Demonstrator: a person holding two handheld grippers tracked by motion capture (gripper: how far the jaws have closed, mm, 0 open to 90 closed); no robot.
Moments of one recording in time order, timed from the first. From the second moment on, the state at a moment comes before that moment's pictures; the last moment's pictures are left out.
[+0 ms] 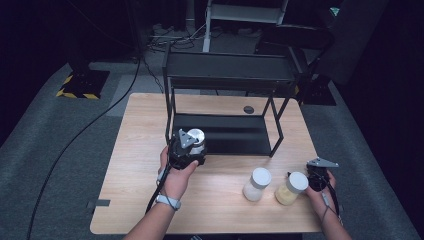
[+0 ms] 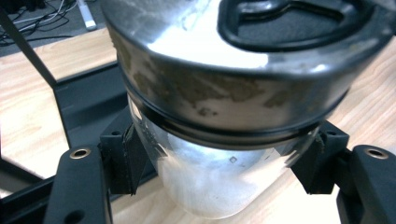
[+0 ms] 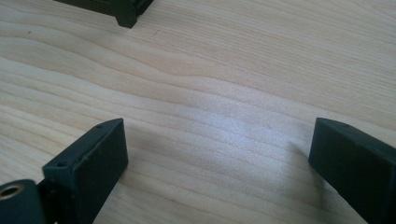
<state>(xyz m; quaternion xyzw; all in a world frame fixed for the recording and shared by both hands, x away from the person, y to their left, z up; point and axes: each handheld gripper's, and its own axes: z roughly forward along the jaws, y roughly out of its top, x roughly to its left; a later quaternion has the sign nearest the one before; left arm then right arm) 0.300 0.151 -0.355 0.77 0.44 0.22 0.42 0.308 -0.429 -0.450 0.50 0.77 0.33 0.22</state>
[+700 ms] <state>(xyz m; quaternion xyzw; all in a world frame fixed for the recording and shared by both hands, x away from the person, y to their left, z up) 0.355 0.144 -0.372 0.76 0.44 0.25 0.41 0.308 -0.430 -0.450 0.49 0.77 0.33 0.22</state>
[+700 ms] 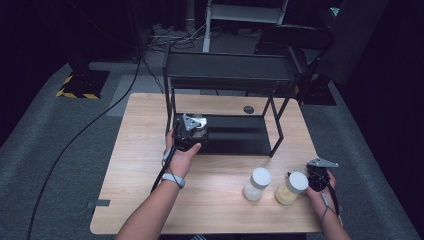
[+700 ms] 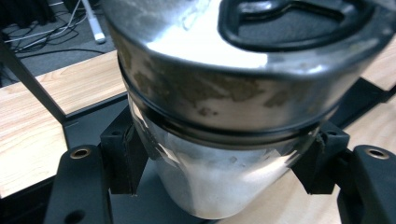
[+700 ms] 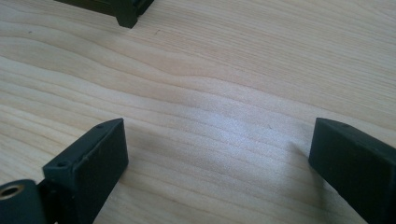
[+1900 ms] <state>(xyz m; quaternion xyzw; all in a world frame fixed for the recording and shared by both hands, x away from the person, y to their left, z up) 0.408 0.141 -0.425 0.77 0.45 0.21 0.39 0.309 -0.431 -0.450 0.49 0.78 0.33 0.22</state>
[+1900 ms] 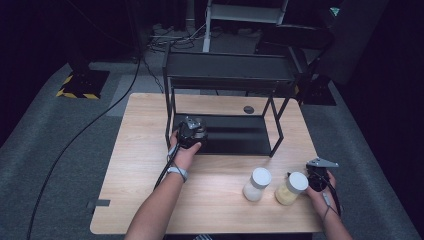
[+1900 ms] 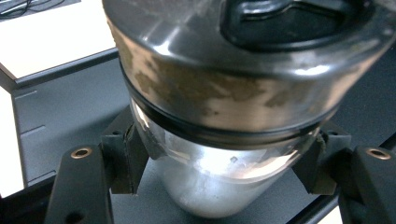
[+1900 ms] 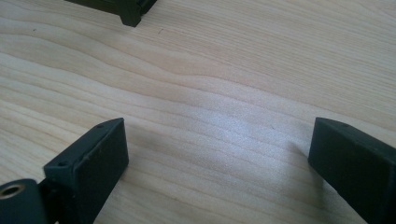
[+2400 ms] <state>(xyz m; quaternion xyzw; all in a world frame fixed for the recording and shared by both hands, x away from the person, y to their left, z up) 0.409 0.143 -0.434 0.77 0.46 0.20 0.39 0.309 -0.431 -0.450 0.49 0.78 0.33 0.22</state>
